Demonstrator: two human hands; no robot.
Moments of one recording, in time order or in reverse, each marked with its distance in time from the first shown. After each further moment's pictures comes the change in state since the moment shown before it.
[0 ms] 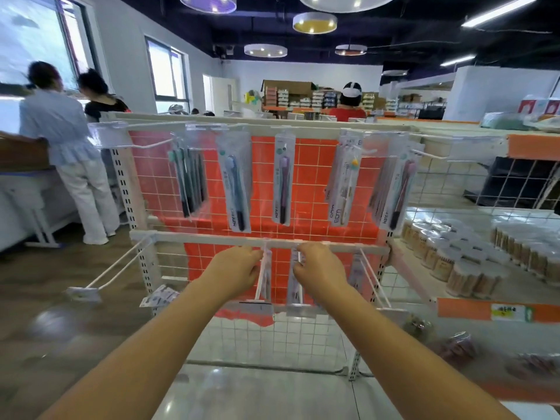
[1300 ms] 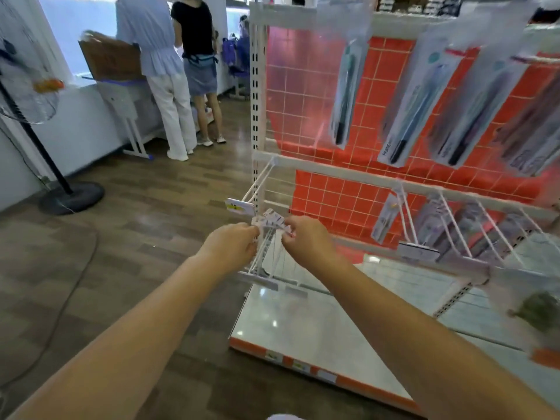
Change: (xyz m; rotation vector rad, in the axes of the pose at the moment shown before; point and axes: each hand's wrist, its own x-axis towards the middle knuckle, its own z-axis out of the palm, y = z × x) left_hand -0.214 -0.257 0.019 -0.093 -0.226 -0.375; right_hand -0.020 -0.260 0.222 0.125 -0.249 -0.218
